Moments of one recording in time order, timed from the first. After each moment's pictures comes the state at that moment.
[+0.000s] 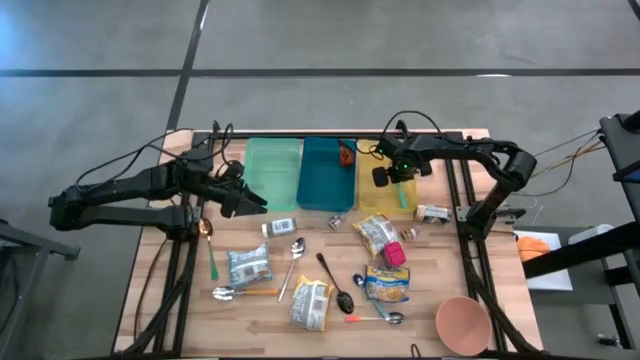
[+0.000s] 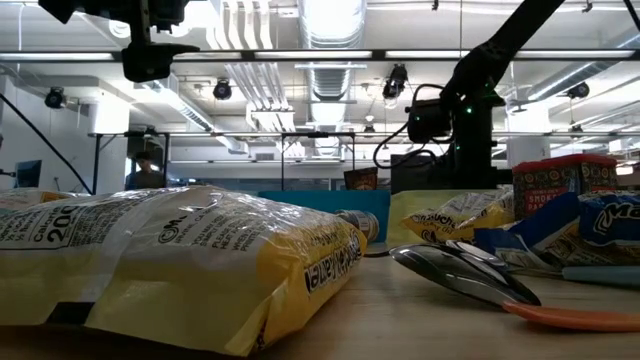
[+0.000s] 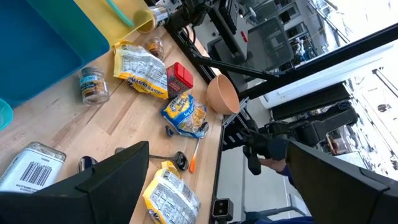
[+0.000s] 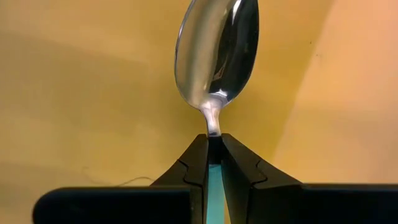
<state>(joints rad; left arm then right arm) 0.23 0.76 0.71 -0.33 0.44 -0.85 -0.63 1.67 0.94 -0.72 0.11 0.73</state>
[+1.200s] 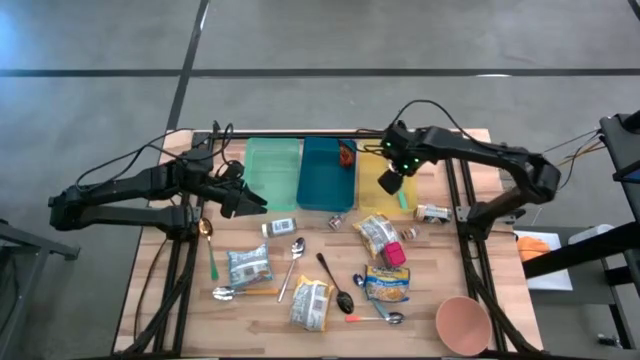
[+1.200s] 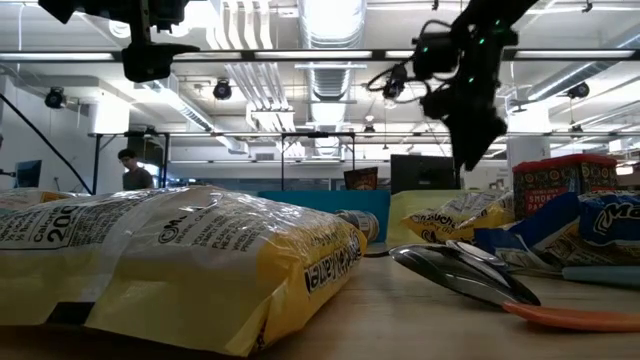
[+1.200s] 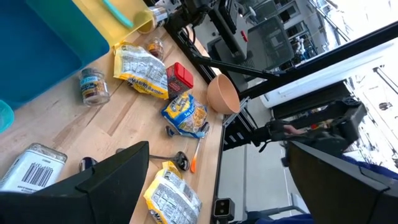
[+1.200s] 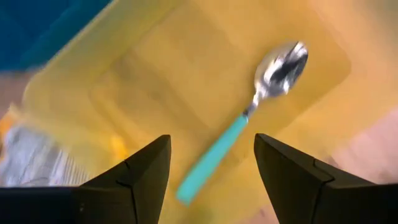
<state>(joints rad) 0.23 0.76 0.71 -0.34 0.44 -0.83 -0.52 1.43 1.09 -1.00 0.02 0.25</state>
